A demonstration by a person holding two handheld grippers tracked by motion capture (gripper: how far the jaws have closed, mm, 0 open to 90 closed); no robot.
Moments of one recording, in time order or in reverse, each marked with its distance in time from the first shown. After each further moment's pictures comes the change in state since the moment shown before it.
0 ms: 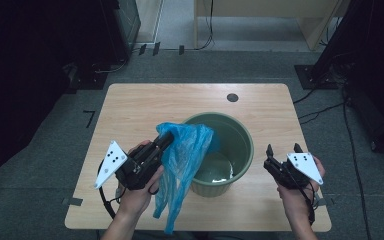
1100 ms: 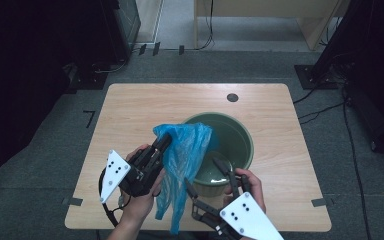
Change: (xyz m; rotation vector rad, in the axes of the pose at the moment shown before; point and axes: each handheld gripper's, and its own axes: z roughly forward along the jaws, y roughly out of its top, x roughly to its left) left arm -0.018 -0.002 -0.007 -0.069 0.106 0.081; right arm 0.147 0.072 -0.135 -0.296 0.625 -0.101
